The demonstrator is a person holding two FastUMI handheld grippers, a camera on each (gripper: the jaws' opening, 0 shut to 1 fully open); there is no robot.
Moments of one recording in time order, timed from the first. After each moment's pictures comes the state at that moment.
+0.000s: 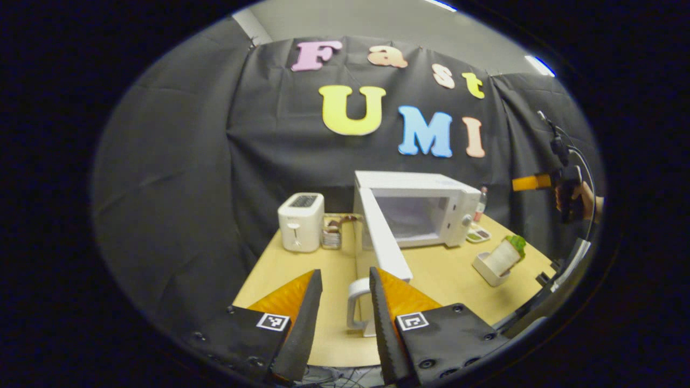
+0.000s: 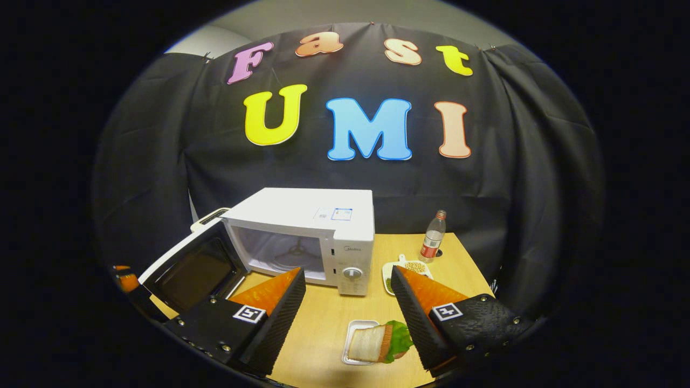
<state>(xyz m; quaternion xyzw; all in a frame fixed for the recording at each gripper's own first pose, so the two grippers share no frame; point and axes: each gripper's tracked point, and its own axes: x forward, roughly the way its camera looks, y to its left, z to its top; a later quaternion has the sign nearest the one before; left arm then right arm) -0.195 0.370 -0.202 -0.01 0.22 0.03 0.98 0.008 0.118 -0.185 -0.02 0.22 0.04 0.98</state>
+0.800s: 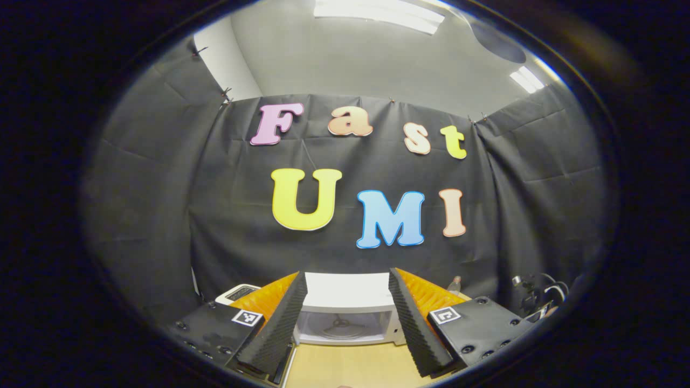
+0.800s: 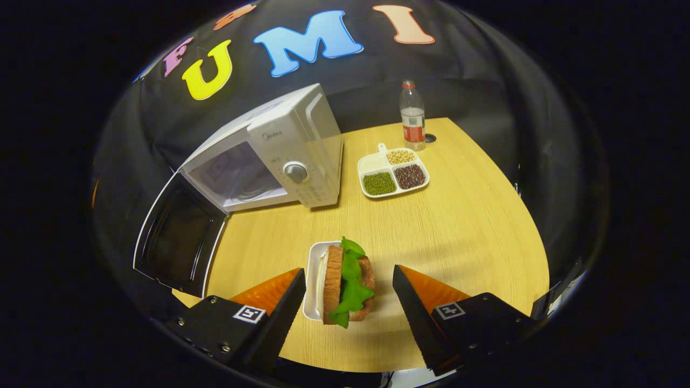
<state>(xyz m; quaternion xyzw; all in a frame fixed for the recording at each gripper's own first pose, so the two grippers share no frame) -0.021 0.136 -0.047 -0.03 0.05 -0.01 1.00 -0.027 0.041 -0.362 0.13 0.45 0.05 0.88</state>
